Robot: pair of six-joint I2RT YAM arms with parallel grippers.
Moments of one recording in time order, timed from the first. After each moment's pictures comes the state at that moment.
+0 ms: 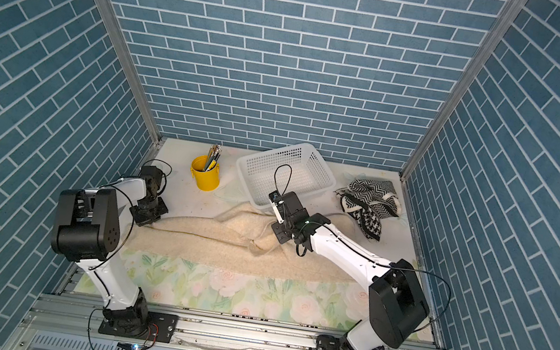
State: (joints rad) left arm 0.19 1.79 1.15 -0.75 -0.21 -0.56; right arm 0.78 1.54 1.13 -0.52 0.20 -0.02
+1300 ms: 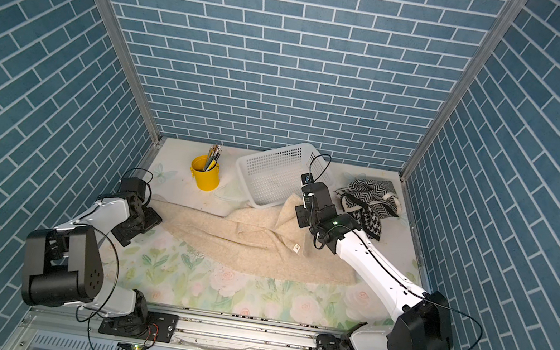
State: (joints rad) left arm 0.27 1.48 0.86 -0.67 -0.20 -0.70; right arm 0.67 1.36 1.11 -0.48 0.29 0.05
